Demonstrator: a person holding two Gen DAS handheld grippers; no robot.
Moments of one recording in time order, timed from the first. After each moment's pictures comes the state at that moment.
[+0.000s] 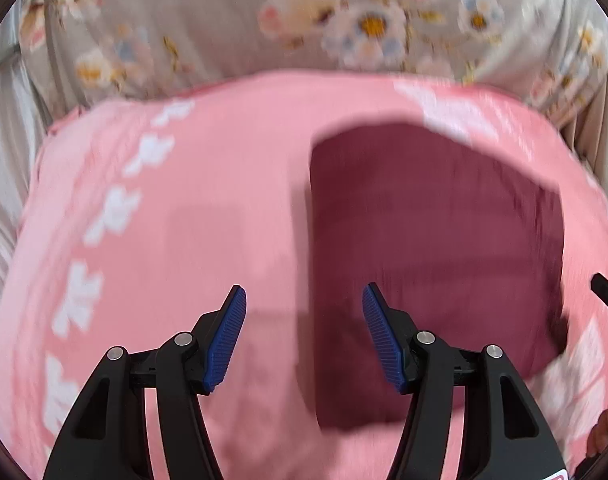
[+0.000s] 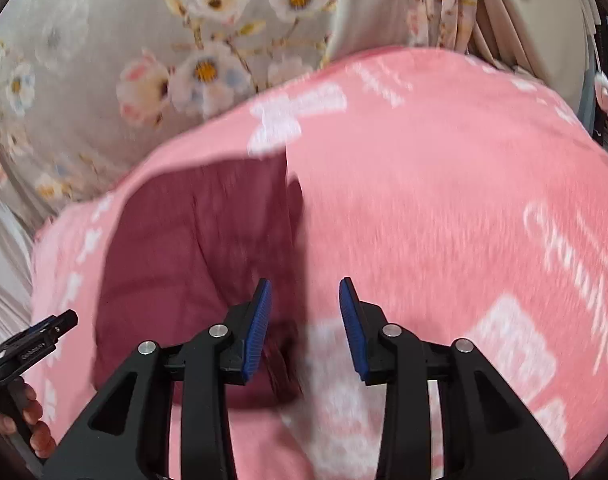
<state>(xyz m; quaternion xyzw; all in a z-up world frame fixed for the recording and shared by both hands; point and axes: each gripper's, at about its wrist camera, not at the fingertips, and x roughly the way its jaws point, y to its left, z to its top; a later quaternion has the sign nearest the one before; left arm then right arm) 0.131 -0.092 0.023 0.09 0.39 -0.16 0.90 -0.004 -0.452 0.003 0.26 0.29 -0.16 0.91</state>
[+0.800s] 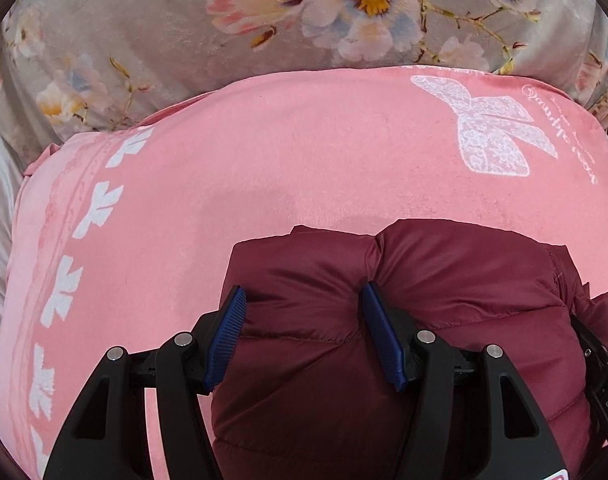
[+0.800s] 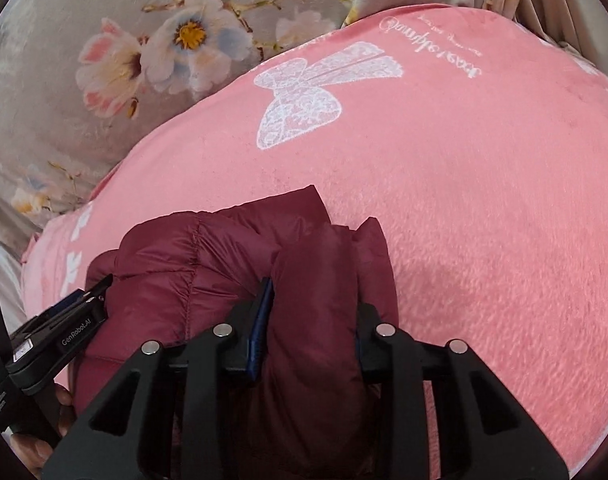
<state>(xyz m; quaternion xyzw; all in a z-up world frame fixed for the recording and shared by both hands) 0.254 -0.223 -0.030 0.14 0.40 -0.11 0.90 0.156 -0.463 -0.064 0.27 0.35 -0.15 0.88</state>
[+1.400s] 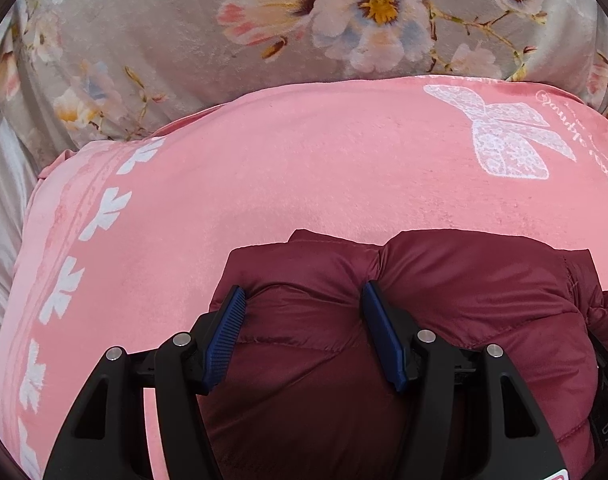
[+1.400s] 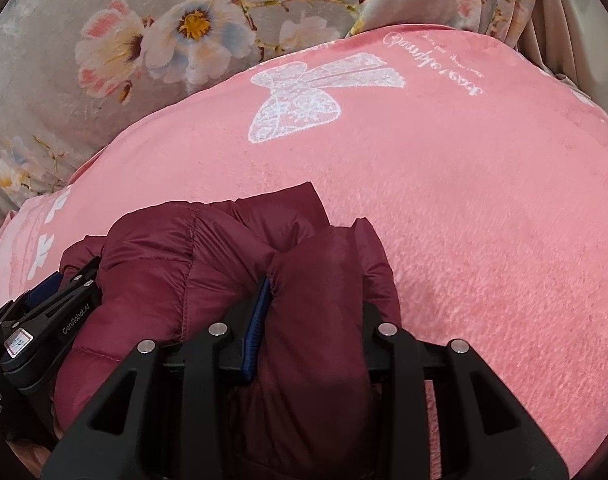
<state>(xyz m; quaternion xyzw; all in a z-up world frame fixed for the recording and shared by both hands) 0.255 -0.231 -0.048 0.14 0.35 -0.08 0.92 0.167 -0.451 -0.073 0.22 0.34 -0.19 0.89</state>
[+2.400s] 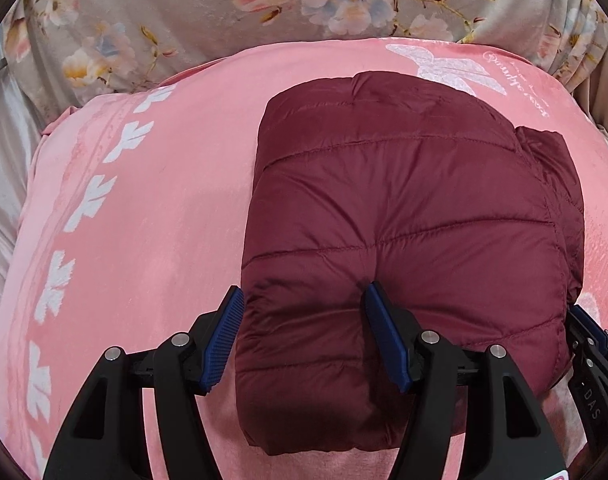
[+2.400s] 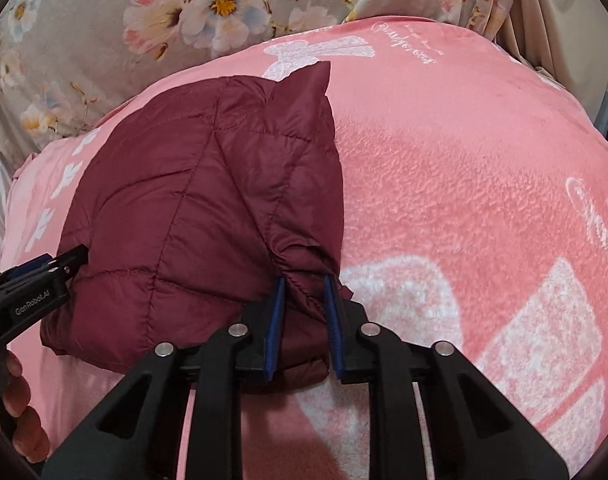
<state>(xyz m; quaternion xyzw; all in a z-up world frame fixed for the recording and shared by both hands) 0.112 -0.163 -0.037 0.14 0.42 -0.12 0.89 0.020 -0.391 -0.082 0.19 0.37 -0.17 0.89</state>
